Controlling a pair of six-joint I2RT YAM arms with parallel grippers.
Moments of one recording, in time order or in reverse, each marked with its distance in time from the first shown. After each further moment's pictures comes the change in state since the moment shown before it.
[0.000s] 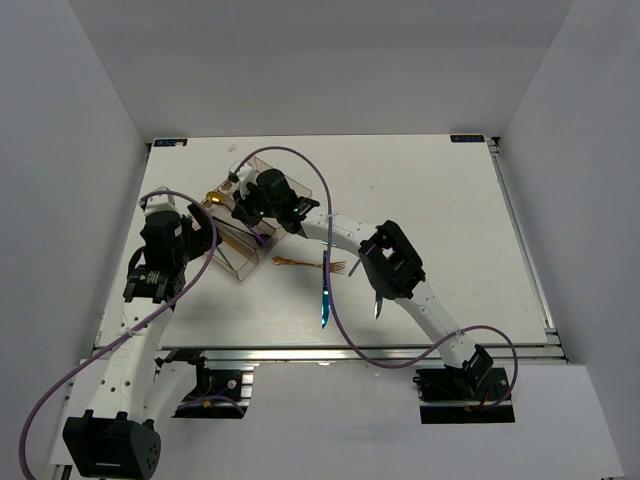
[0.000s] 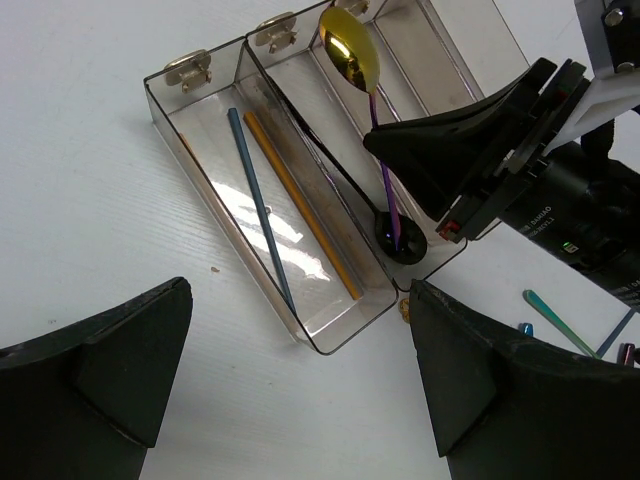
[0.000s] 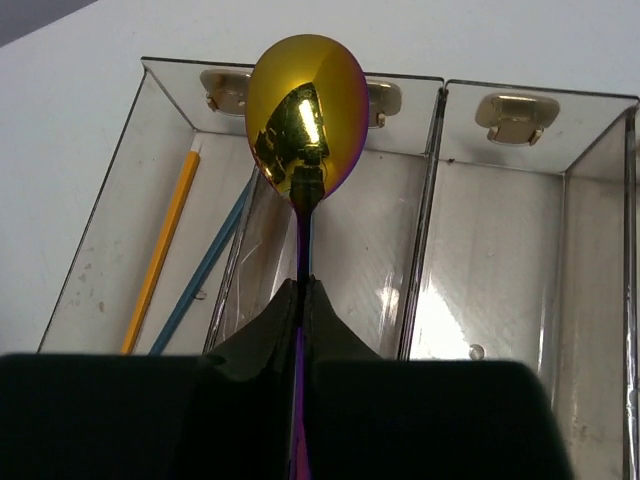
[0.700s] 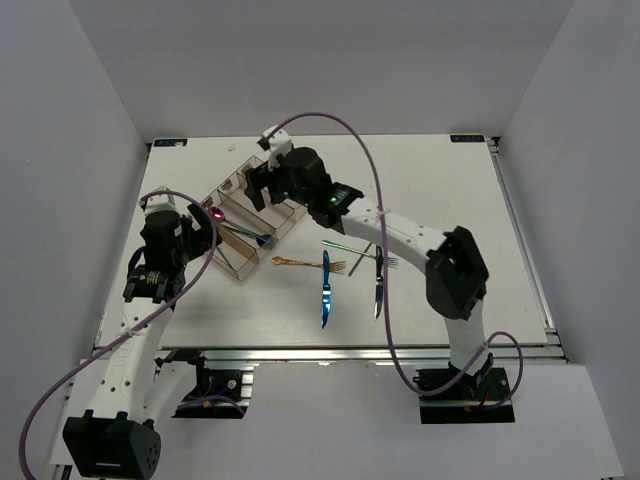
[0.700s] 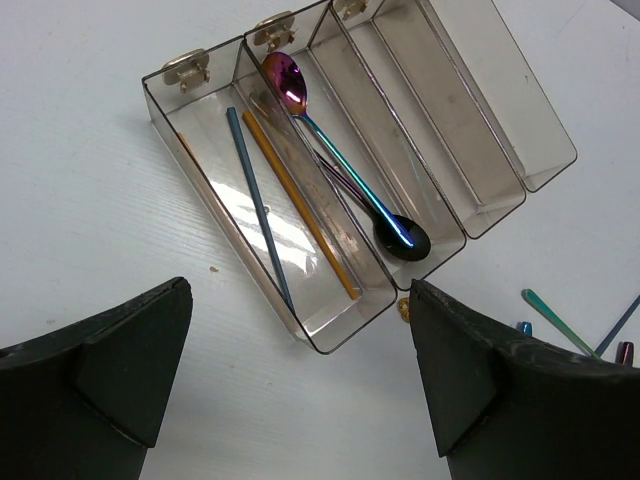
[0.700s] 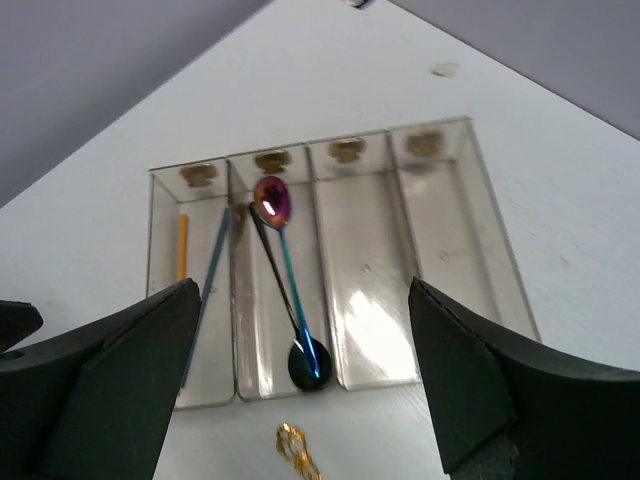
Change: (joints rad) left arm 0.000 0.000 0.000 0.000 0.004 0.000; right arm 0.006 -0.489 -0.365 -0.029 0.275 0.063
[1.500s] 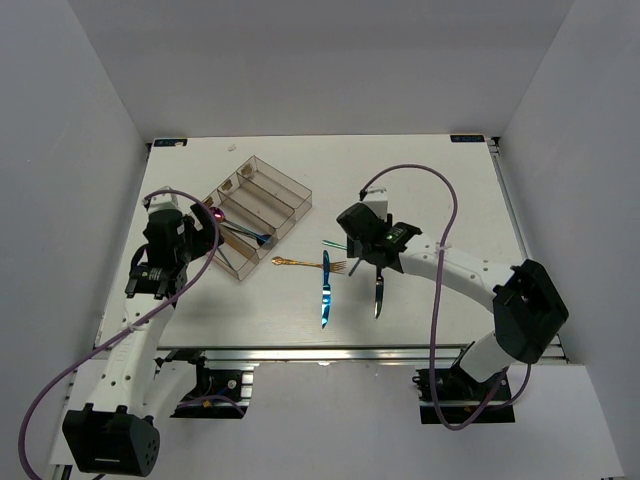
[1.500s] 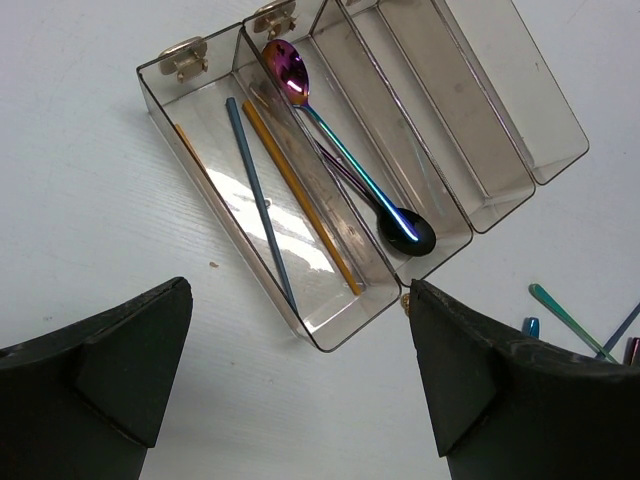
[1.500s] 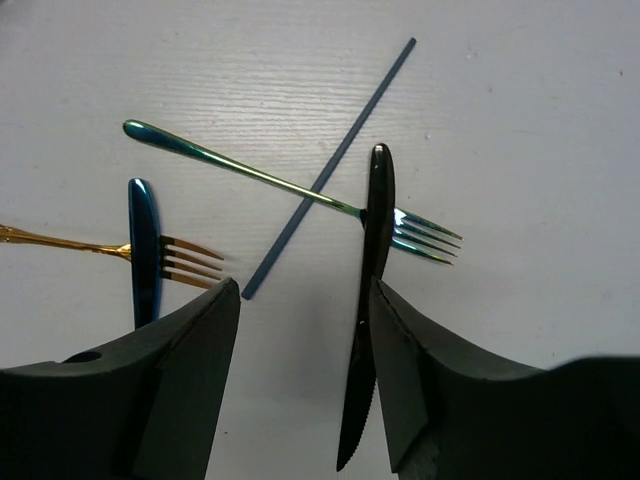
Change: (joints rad) left arm -0.007 0.026 0.000 0.000 0.002 0.000; right arm -0.047 -0.489 -0.655 -0.550 0.574 0.520
